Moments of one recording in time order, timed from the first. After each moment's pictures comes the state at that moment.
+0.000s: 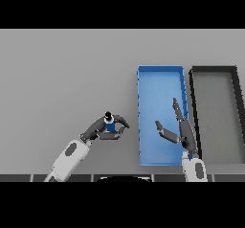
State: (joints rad) left arm -0.21 0.18 -0.53 -1.36 0.14 -0.19 -0.10; right arm 0.15 -0.11 0.12 -1.76 0.17 0.05 -0.03
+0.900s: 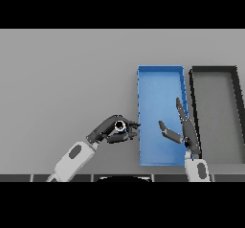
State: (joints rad) left arm -0.23 0.16 -0.61 -1.57 0.12 -0.13 -0.12; right arm 0.15 -0.13 0.10 -1.76 0.17 0.05 -0.06
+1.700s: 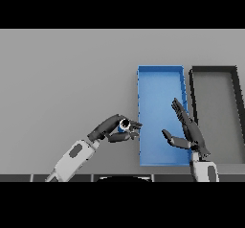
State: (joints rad) left arm -0.26 0.16 -0.61 -1.58 0.11 -0.14 -0.03; right arm 0.18 -0.20 0.09 -1.89 -0.09 0.25 -0.12
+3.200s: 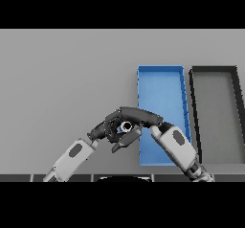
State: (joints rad) left arm -0.28 0.19 -0.62 -1.59 0.01 -0.19 0.04; right arm -0.50 -0.15 0.43 -1.80 -0.30 0.56 0.38
